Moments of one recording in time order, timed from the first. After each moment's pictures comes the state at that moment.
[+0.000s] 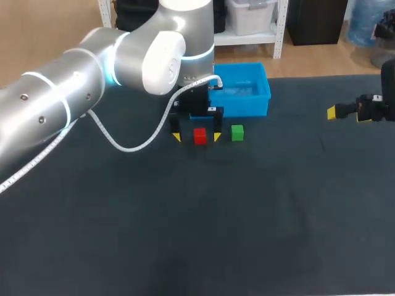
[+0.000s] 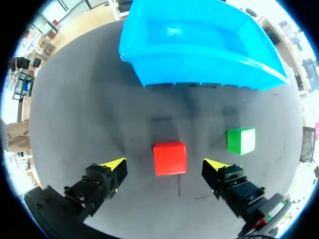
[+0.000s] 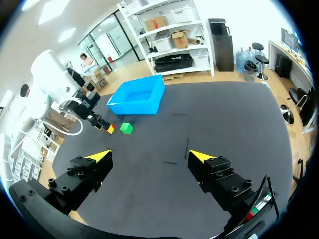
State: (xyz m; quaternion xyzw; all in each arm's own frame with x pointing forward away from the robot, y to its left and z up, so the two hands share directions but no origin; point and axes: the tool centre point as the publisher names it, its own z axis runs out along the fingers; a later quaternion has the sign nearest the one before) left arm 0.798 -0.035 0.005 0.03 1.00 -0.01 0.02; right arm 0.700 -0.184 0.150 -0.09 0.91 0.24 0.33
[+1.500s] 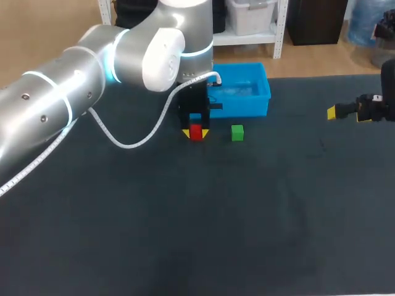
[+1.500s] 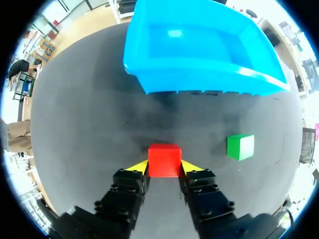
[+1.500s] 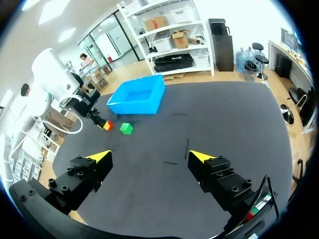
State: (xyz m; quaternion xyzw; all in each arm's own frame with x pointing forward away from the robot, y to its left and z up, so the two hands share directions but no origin) left arm 0.807 -0.033 0.013 0.03 1.00 -0.01 0.02; right arm 0.700 -0.184 0.150 -0.09 0.91 0.24 0.33
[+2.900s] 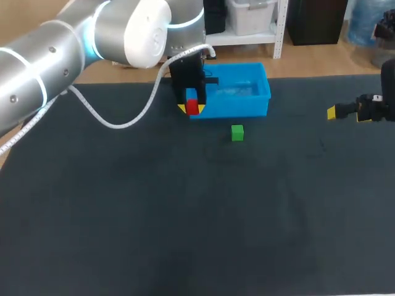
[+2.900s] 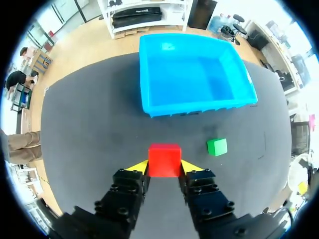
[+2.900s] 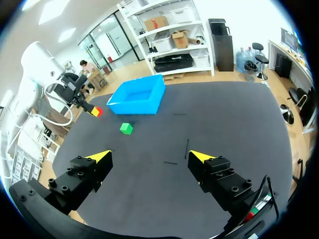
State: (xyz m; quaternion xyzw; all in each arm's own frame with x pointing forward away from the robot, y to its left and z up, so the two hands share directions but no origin) left arm 0.821 -0.025 0.083 0.06 1.00 -0.03 0.07; right arm 0.700 -0.184 0.150 -0.09 0.91 0.24 0.33
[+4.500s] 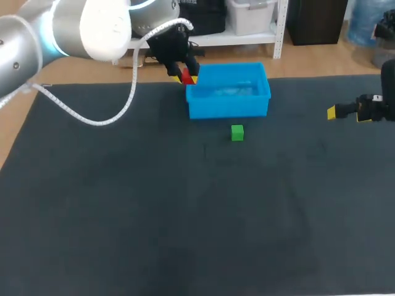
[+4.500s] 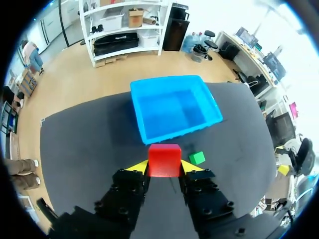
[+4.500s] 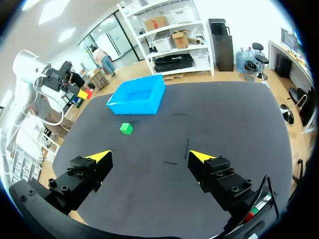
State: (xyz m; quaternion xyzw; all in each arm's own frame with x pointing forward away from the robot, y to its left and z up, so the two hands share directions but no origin) left arm 0.842 -0.018 0.155 0.13 0.97 -0.11 0.17; right arm 0.700 -0.184 0.150 -0.09 0.91 0.24 0.33
